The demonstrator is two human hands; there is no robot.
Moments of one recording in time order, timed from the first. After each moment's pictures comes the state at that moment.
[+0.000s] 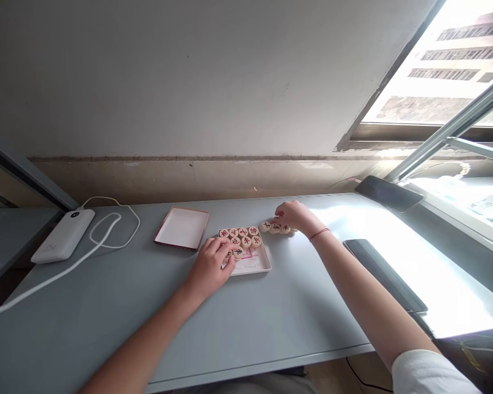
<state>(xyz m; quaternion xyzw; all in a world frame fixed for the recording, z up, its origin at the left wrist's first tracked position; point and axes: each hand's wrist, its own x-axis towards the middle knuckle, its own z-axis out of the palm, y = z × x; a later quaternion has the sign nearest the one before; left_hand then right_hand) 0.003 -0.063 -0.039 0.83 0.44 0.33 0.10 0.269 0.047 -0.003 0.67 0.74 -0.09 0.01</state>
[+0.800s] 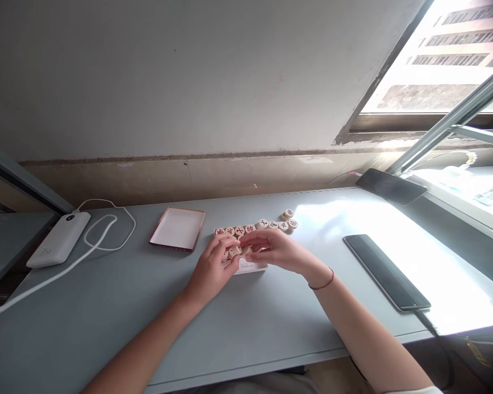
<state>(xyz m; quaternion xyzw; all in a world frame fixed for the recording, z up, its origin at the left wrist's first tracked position) 0.019 -0.071 -0.026 0.79 0.42 0.42 0.14 0.219 -0.046 0.014 0.38 0.65 -0.60 -0.28</state>
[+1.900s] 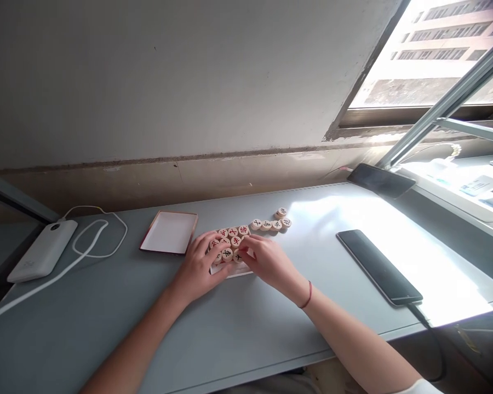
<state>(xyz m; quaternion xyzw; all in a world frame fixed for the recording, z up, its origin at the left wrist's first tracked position) -0.002 -0.055 -0.029 0.87 0.40 0.27 0.08 0.198 -0.063 -0.007 0.57 0.77 -0.20 -0.21</state>
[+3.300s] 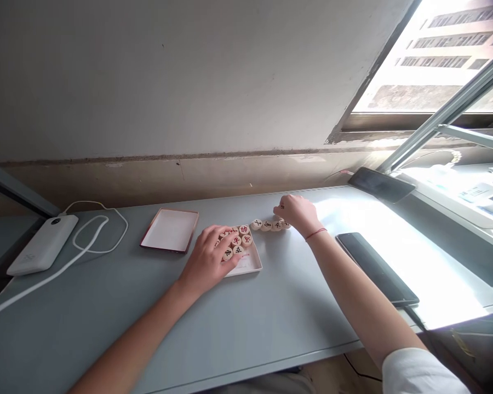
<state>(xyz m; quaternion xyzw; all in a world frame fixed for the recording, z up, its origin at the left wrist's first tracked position) 0.020 -0.051 -0.016 0.87 0.40 0.29 0.04 0.274 0.036 0.007 0.78 0.62 -0.03 0.01</state>
